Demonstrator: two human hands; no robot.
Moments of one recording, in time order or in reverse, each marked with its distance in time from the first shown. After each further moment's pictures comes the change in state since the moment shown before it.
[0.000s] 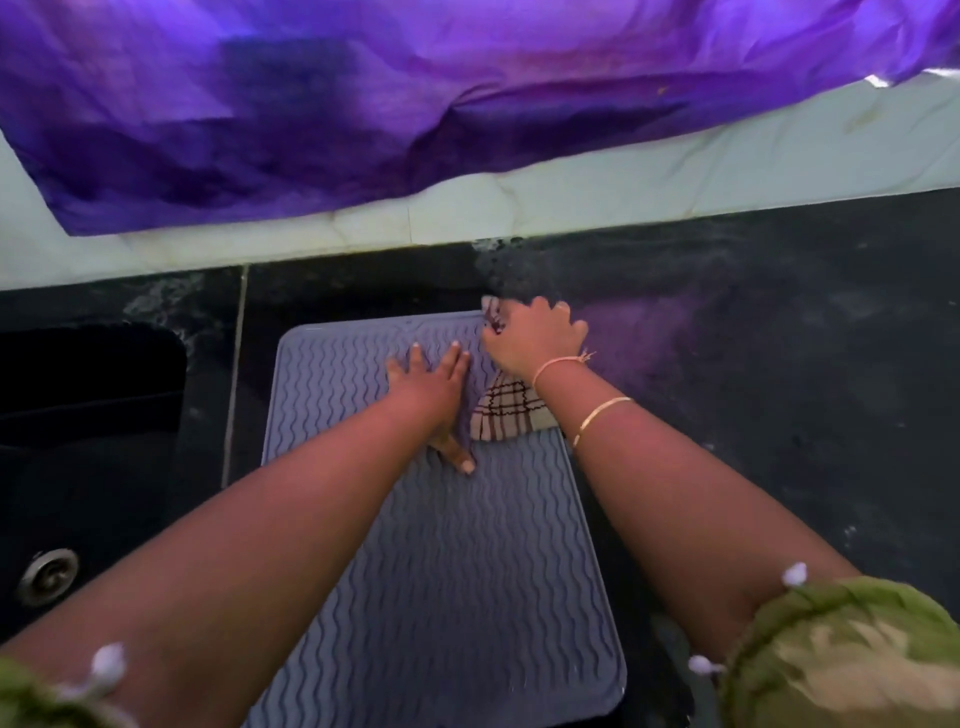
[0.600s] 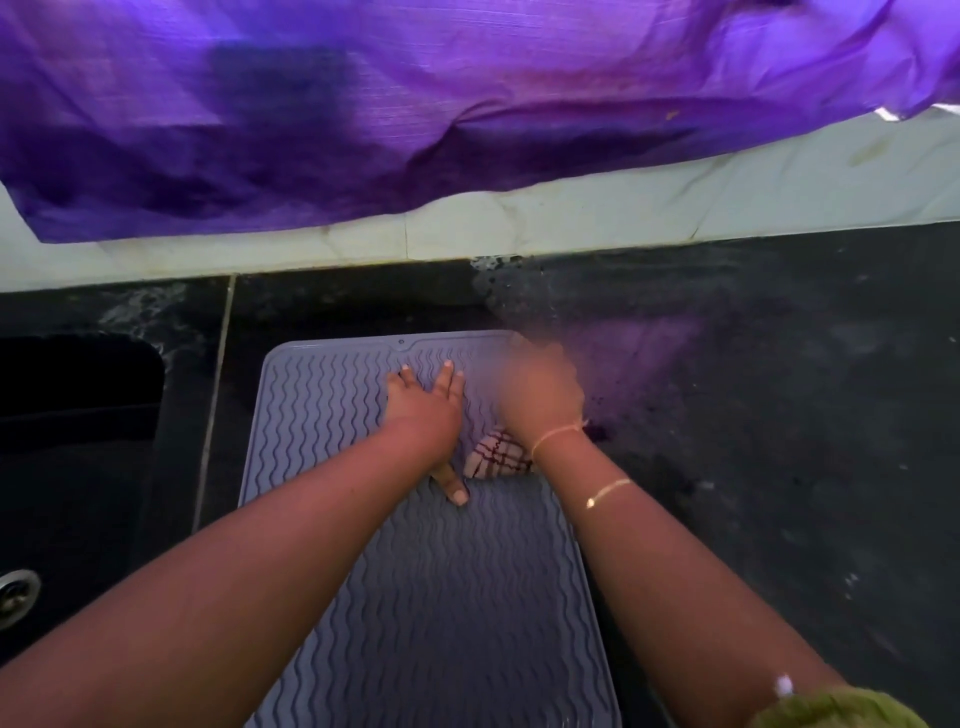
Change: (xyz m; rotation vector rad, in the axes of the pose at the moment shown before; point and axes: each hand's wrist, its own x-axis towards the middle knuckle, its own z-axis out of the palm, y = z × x) left_hand 0.008 0.007 -0.005 0.163 -0.020 -0.054; right_hand -0.013 0.011 0.022 -0.071 0.015 0.051
